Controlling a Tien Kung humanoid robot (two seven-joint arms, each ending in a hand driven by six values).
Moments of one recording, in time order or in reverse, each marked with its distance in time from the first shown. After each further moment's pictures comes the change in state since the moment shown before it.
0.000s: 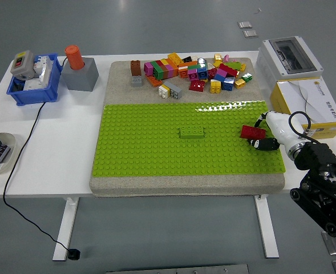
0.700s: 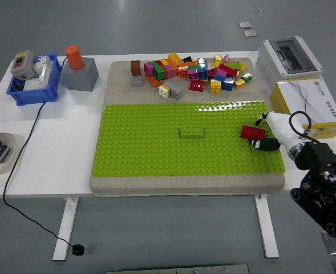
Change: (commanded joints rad) left arm 0.001 0.000 -0.002 0.000 0.001 0.003 0.002; right arm -0.003 -0.001 0.008 0.007 -0.003 0.012 -0.009
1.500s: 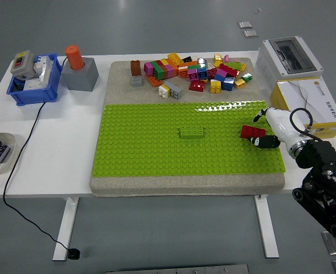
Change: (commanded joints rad) left arm 0.002 0.002 -0.003 0.000 0.001 0.003 0.003; right arm -0.013 -0.021 -0.002 0.070 0.005 0.015 -0.017
